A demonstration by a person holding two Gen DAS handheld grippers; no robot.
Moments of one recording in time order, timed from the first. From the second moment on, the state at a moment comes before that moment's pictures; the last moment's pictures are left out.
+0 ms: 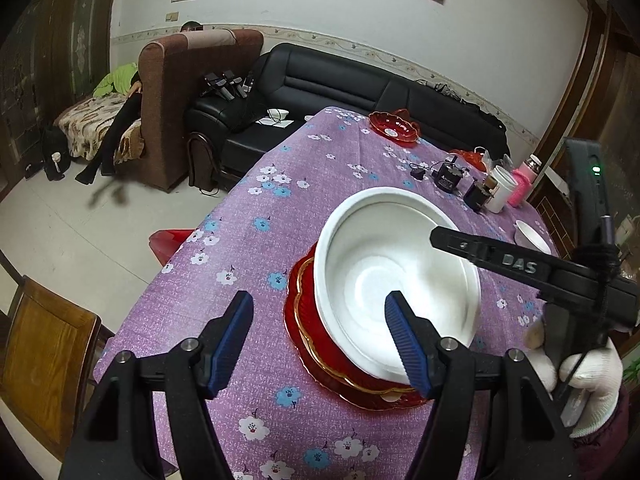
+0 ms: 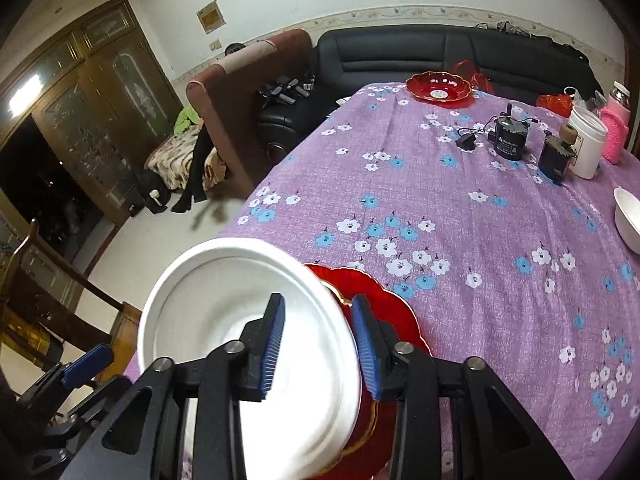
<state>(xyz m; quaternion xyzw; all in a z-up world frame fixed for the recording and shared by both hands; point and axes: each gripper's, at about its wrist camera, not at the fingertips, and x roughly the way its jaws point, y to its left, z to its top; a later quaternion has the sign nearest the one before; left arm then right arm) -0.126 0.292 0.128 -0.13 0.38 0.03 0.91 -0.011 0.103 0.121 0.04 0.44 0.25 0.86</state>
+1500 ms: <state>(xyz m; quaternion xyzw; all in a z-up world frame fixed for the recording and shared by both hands) -0.118 0.065 0.157 0.11 0.33 0.01 0.94 -0.087 -0.131 0.130 0.12 0.36 0.14 0.91</state>
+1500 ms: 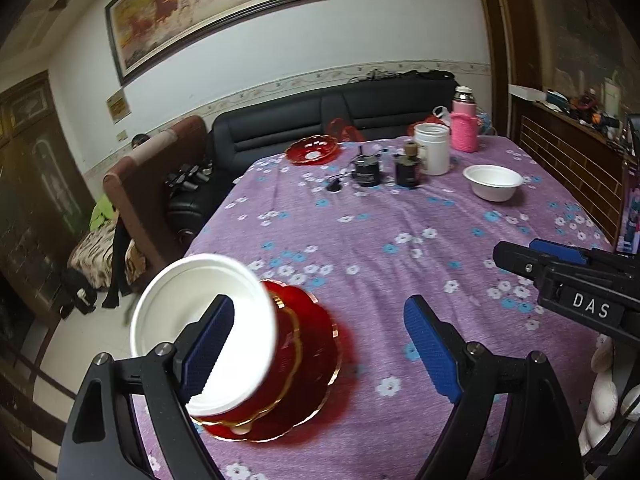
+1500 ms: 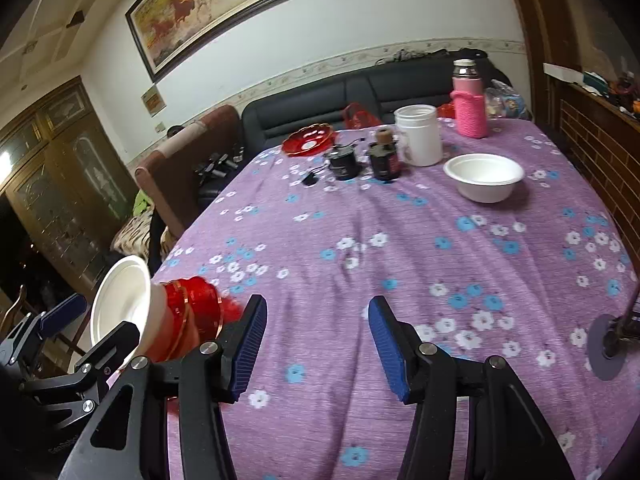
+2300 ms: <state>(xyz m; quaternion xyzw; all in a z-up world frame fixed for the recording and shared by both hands) -0.045 -0.010 0.126 0.09 0.37 -0.07 0.92 -0.048 -0.202 0.114 0.16 0.36 0.05 0.92</state>
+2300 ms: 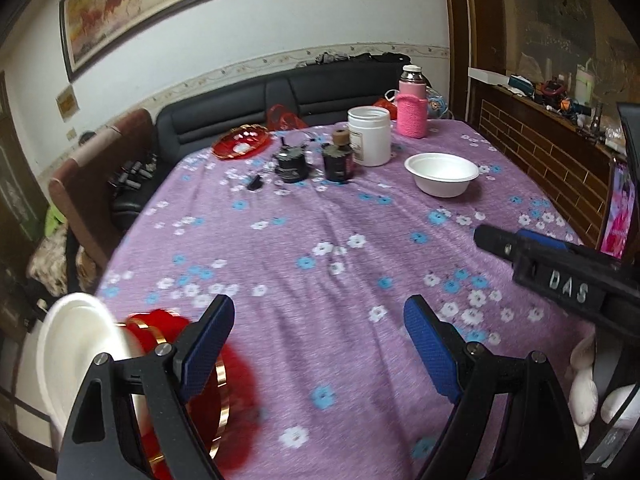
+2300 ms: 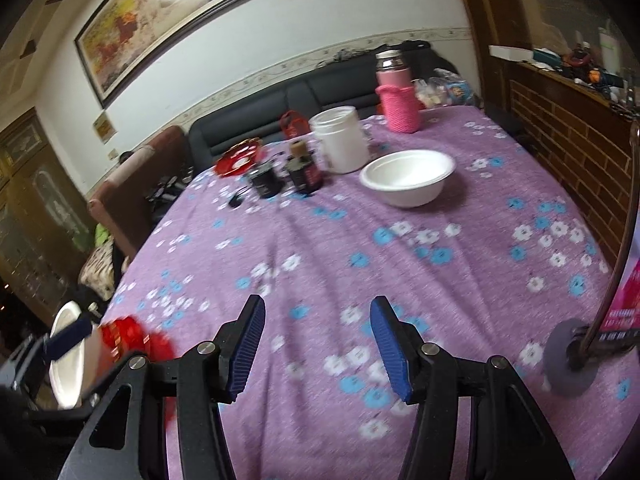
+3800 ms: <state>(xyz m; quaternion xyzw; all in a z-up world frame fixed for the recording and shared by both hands) 0.199 -0.099 0.080 -0.08 0.51 -0.15 0.84 0.125 -0.340 0.014 0.37 0.33 -0.05 0.86</state>
